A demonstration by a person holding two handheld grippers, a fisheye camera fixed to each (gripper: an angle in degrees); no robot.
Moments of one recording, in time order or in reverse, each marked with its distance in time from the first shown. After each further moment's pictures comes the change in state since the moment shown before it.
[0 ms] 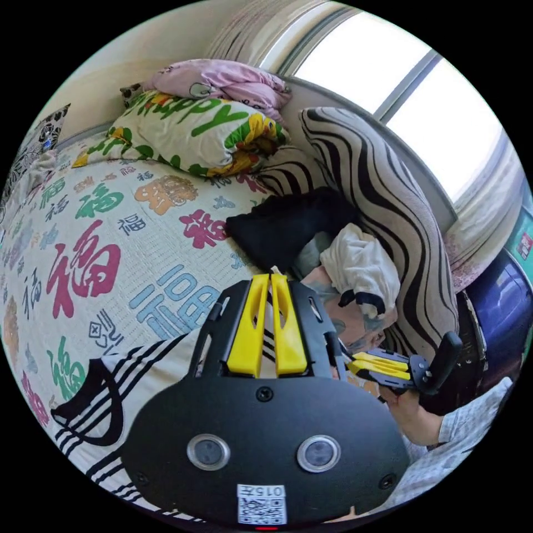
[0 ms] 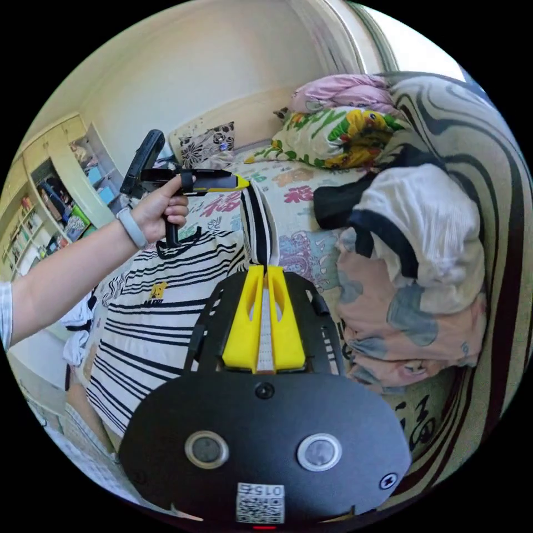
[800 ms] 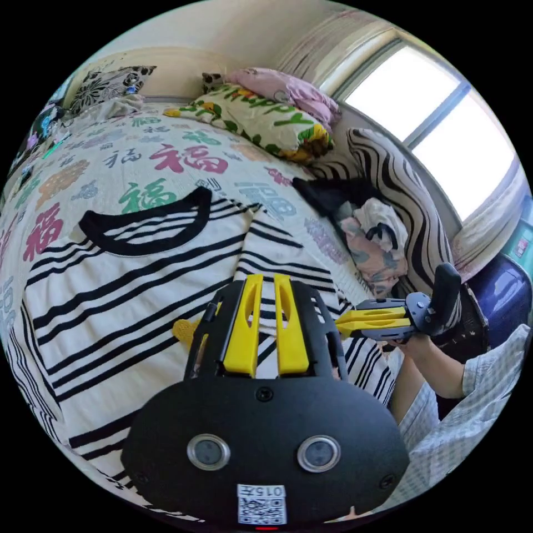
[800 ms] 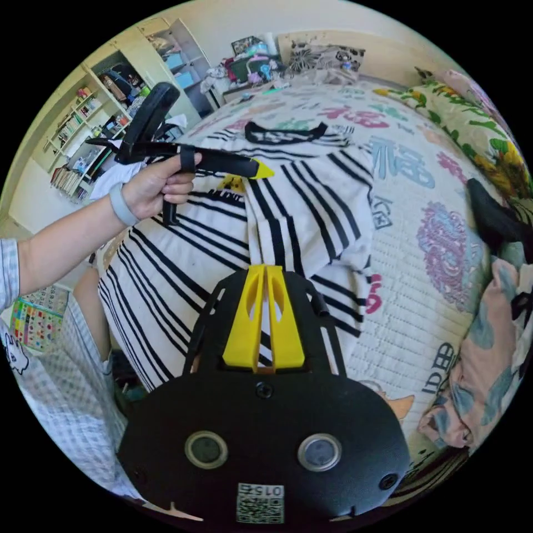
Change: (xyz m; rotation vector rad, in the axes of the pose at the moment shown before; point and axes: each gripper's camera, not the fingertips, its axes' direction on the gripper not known) left arm -0.127 0.186 -0.119 0.012 -0.081 -0.208; right arm -0.098 -0.041 0.047 -0.376 -0.204 -0.503
